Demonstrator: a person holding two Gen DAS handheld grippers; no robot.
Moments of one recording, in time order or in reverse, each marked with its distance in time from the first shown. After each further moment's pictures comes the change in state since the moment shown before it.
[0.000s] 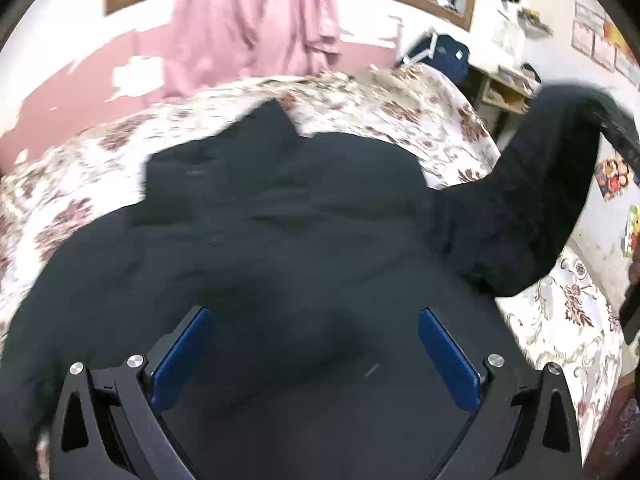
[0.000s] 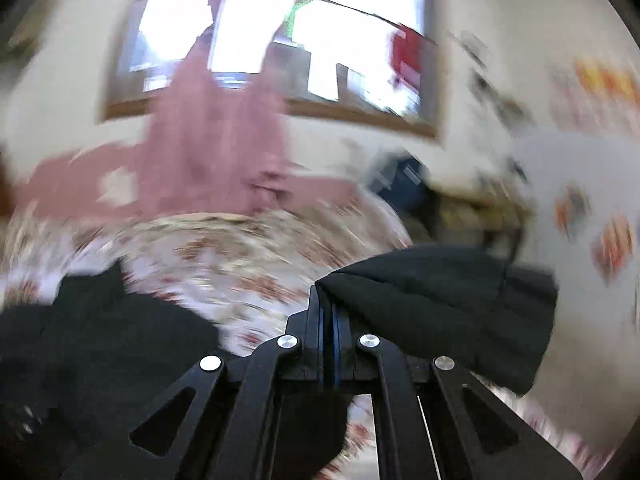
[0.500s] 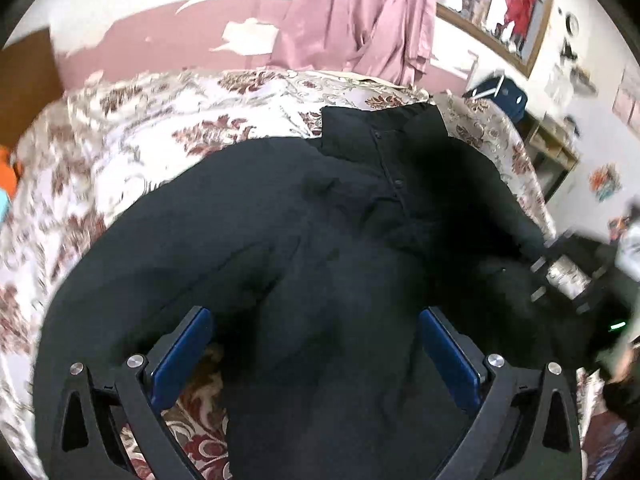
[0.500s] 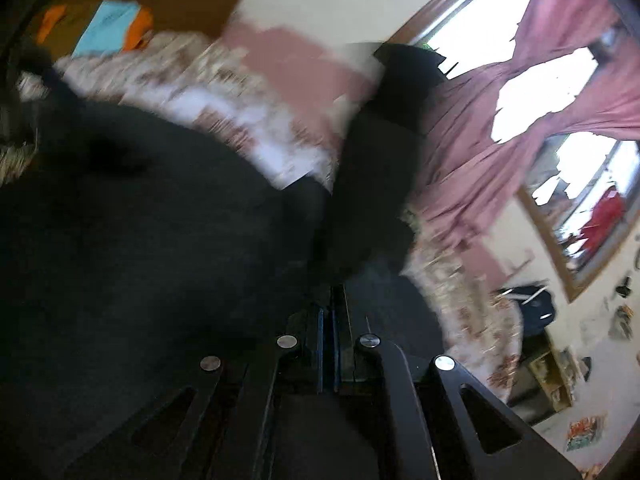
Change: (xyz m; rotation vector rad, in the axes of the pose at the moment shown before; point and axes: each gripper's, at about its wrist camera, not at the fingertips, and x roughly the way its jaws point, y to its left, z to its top) left arm -0.084 0.192 -0.102 -0.227 0.005 0.014; right arm -0.112 0.313 -0.058 -0.666 0.131 0.365
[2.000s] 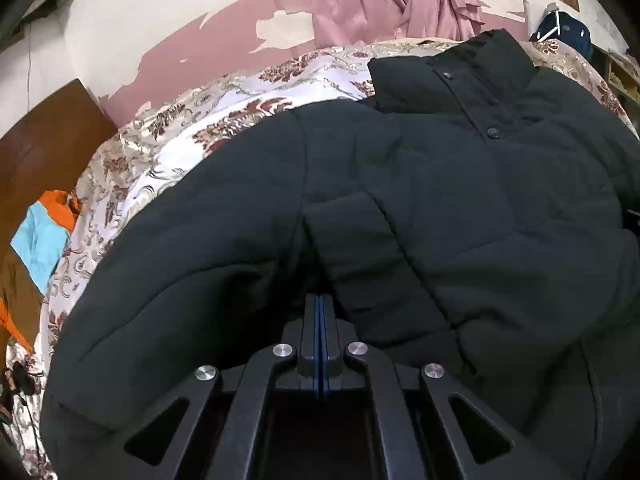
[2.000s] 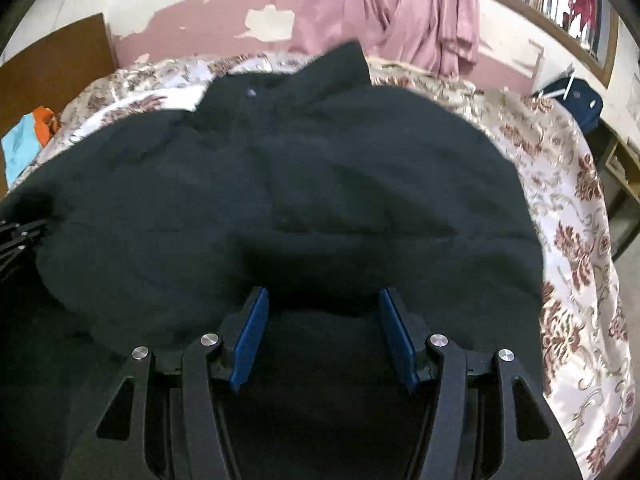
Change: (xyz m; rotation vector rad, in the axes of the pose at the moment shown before) left arm 0.128 -0.056 0.005 0.134 0.013 0.451; right arm 0.114 -0.113 -0.136 0.617 0.248 0.196
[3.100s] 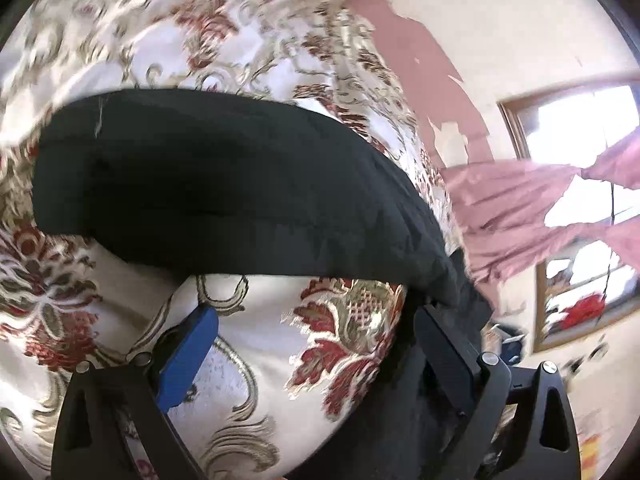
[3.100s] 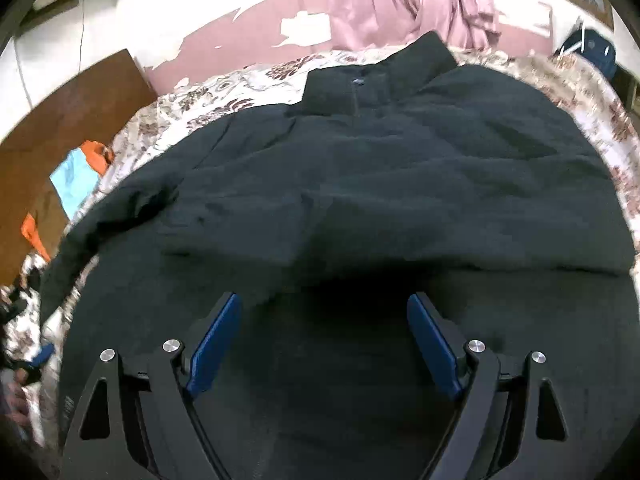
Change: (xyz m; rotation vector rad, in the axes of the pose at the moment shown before) left arm -0.064 0.262 -0.231 -1.253 -0.016 -0.510; right arm -0.045 0.102 -0.043 0.175 -0.006 0.231
